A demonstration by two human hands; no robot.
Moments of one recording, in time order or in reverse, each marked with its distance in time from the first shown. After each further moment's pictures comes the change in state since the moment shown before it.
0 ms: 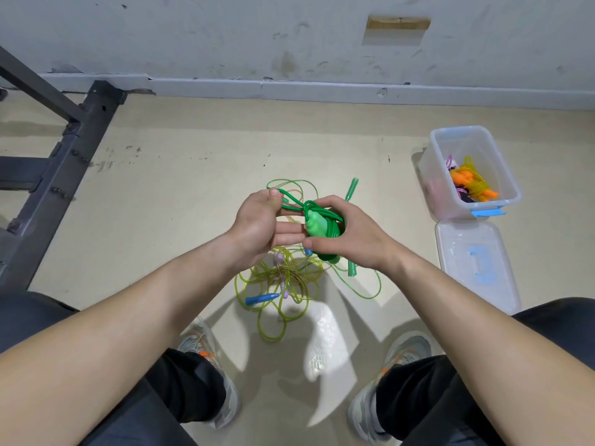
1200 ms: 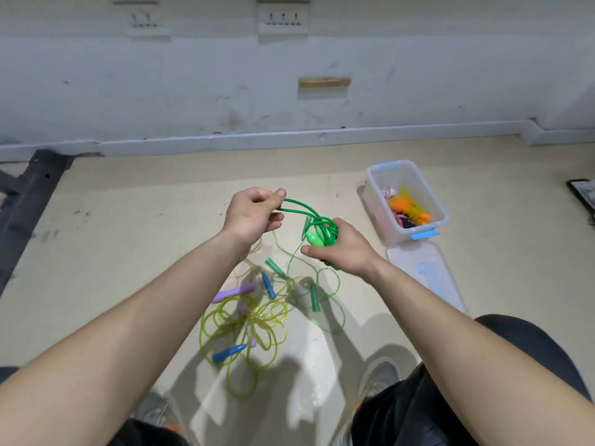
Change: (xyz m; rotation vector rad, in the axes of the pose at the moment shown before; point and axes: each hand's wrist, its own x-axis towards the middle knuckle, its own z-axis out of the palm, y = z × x) left_hand 0.055 0.065 0.081 0.217 -0.010 0.241; right_hand 0.000 0.002 -0.089 -0.086 0.273 0.235
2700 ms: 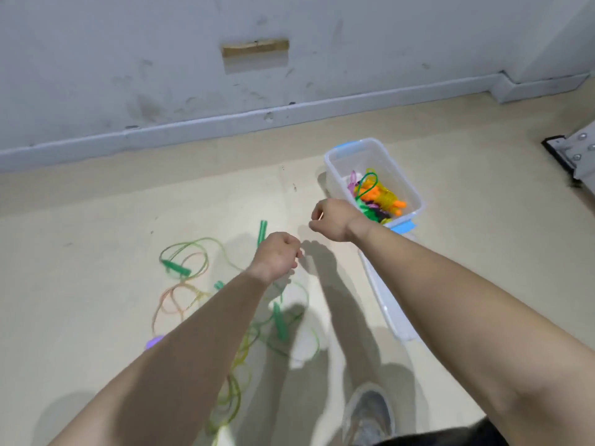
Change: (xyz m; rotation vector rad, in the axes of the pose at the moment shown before) left_hand 0.125 -0.131 0.152 0.459 -0.332 -0.265; right_hand 0.174 0.101 -0.081 -0.546 -0.057 0.153
